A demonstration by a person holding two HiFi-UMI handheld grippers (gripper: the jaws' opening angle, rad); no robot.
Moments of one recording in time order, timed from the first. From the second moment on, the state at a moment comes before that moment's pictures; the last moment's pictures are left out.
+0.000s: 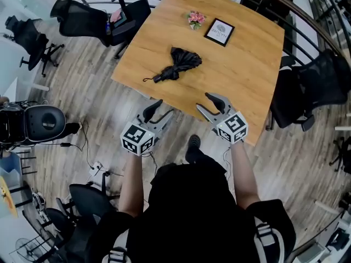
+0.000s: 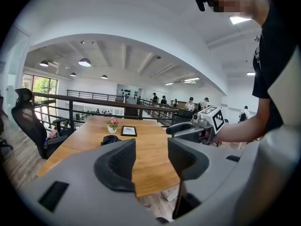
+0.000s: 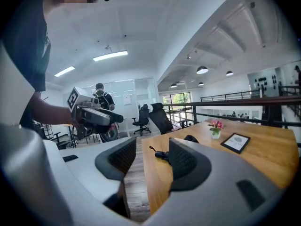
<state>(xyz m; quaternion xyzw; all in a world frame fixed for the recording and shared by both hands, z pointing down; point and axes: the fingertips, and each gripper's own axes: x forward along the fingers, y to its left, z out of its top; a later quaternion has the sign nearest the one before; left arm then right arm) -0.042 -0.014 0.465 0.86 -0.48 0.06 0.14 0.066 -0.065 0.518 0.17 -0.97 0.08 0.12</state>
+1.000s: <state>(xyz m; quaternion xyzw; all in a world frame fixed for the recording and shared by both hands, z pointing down) -0.067 -0.115 0.483 0.85 -0.50 0.06 0.16 0.050 -0.169 0.530 0.17 -0.97 0.08 0.14</state>
